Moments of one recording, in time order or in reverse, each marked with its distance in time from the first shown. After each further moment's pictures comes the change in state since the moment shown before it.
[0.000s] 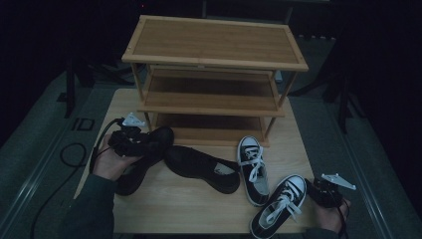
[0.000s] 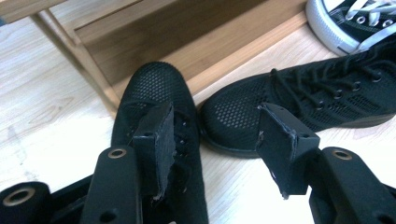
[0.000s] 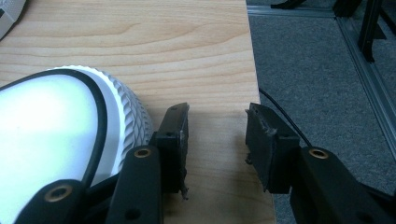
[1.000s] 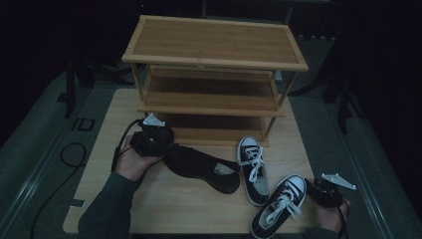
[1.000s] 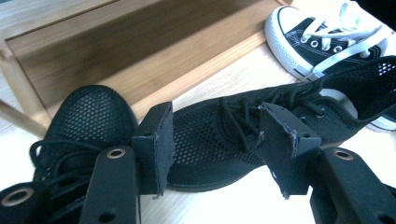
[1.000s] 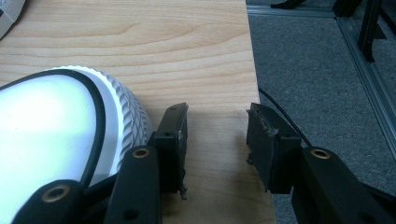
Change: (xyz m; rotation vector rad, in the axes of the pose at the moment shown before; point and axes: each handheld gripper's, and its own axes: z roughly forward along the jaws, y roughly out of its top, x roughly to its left) left arm -0.035 0.021 0.029 -0.014 -0.103 -0.031; right arm 0.000 0.000 0.000 0.001 -0.001 0.003
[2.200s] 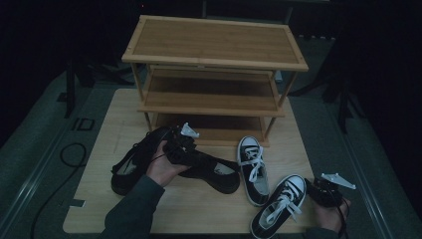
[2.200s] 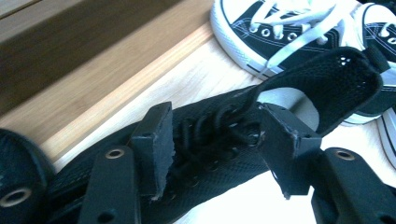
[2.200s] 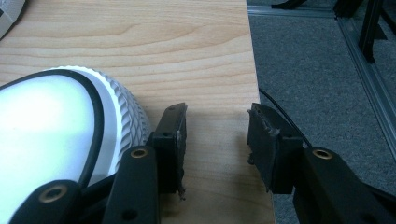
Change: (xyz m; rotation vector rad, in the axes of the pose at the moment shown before) left arm -0.060 0.016 0.051 0.054 -0.076 0.122; right arm 0.000 0.001 0.001 0.000 0.003 0.001
